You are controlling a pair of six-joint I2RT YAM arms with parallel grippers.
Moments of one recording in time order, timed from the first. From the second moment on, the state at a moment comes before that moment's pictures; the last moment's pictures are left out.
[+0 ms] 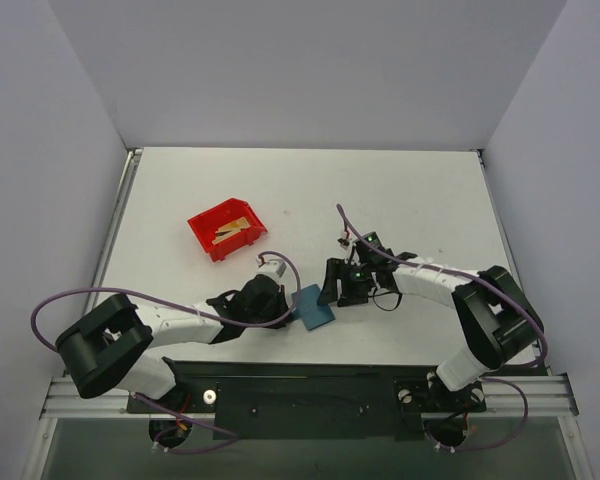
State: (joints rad) left arm -0.92 1.41 0.48 0.17 -0.07 -0.77; right arm 0.56 1.56 0.71 -0.20 -0.40 0.52
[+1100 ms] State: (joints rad) left arm -0.92 1.46 0.53 0.17 -0.06 -0.75; right arm 0.51 1.67 0.61 0.17 -0.60 0.68
